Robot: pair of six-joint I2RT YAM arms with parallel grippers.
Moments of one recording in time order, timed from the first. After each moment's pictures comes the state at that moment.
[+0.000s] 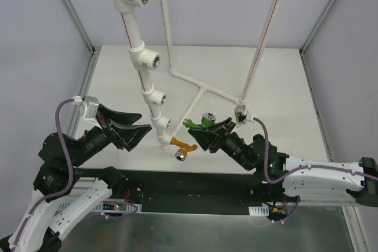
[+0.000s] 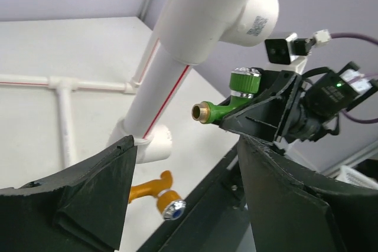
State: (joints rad) left arm -0.62 0.33 0.91 -0.44 0.28 -0.57; right arm 1.37 0.83 0.54 0.53 0.42 0.57
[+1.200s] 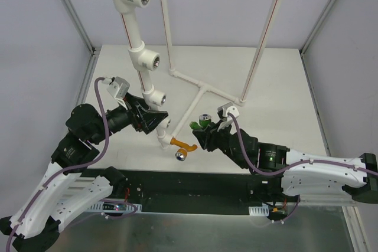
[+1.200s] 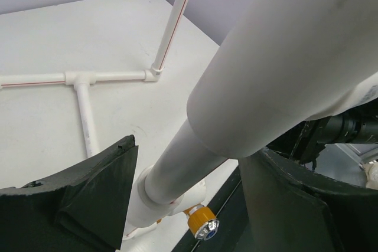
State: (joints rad) left arm -0.62 0.60 0.97 -0.40 0.30 -0.39; right arm 1.39 0.92 0.77 -0.09 0.61 0.50
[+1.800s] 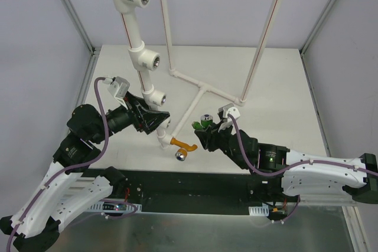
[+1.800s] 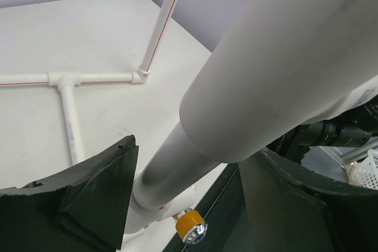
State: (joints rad) left arm -0.62 0.60 0.94 -0.35 0.34 -0.44; right arm 1.39 0.90 0.75 -0.10 0.64 0.48
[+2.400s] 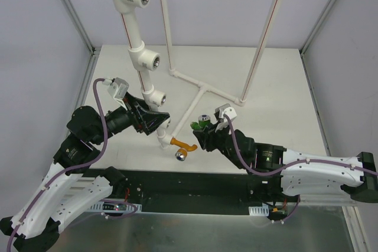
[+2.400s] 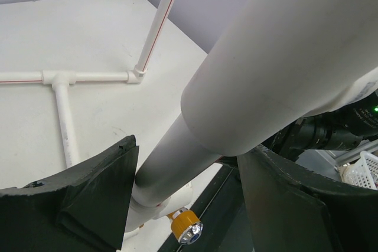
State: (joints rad) left arm -0.62 0.59 0.92 -0.33 0.34 -0.48; right arm 1.39 0.94 0.76 -0.10 0.64 0.48
